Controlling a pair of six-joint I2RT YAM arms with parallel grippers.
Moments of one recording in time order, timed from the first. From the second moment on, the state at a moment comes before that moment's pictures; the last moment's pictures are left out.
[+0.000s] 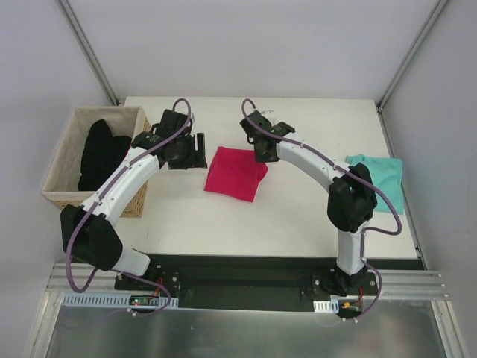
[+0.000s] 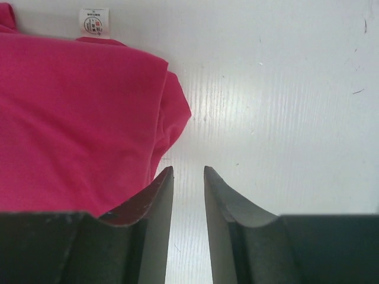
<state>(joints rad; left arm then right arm) -0.36 1.45 1.30 -0.82 0.07 -0.38 0.70 1.97 1.75 -0.89 0.45 0.51</state>
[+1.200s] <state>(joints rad) -0.36 1.33 1.24 -0.81 0.13 -0.41 0.52 1.94 1.81 -0.91 0.46 0.51</state>
